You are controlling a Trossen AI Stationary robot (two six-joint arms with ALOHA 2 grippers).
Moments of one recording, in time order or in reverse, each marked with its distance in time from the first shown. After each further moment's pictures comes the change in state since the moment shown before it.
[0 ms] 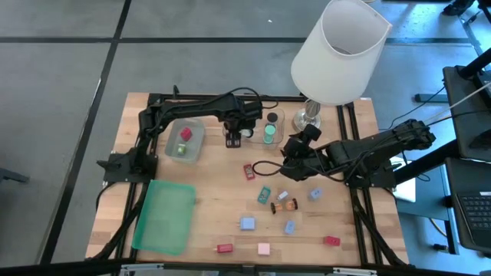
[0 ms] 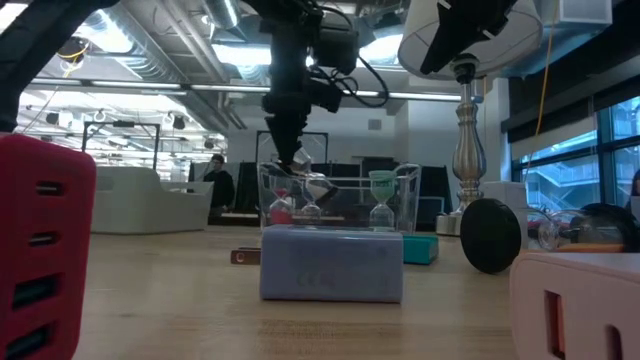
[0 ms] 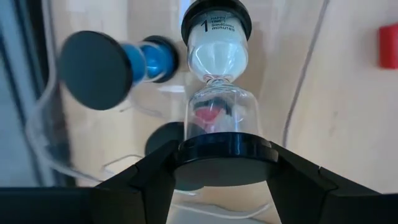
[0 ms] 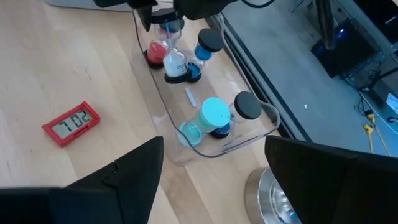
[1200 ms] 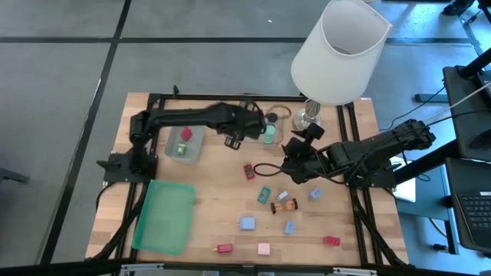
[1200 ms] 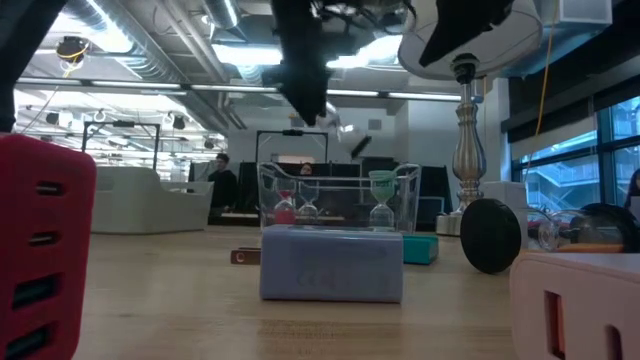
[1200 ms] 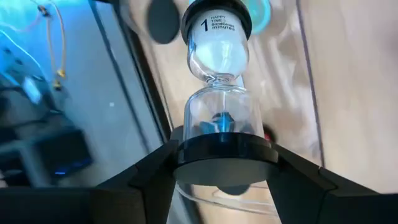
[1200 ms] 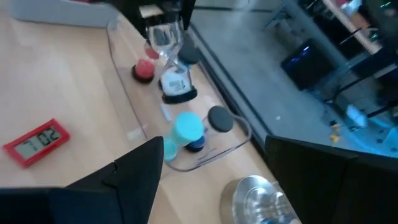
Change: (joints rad) left arm -0.138 -0.115 -0.001 0.175 -0.272 0.366; right arm 0.026 0.000 -0.001 -0.007 0.151 0.002
